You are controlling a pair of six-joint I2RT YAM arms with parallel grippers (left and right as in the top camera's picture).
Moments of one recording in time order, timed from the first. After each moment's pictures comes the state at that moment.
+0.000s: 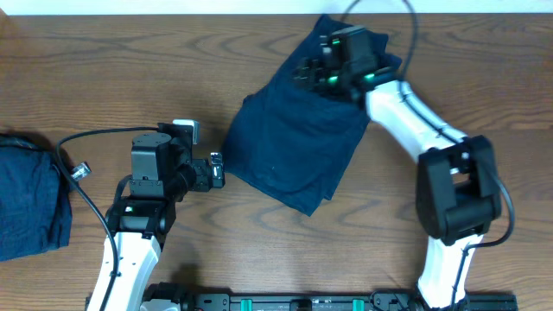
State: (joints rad) left arm -0.07 1.02 0.67 -0.44 0.20 -0.10; right arm 0.30 2.07 1.55 -0.34 -0.37 0.60
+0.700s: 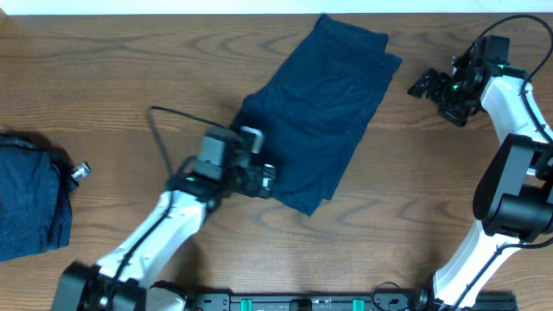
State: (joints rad) left arm -0.40 1.40 0.67 -0.23 0.31 -0.16; right arm -0.22 2.07 1.56 -0.74 -0.34 0.33
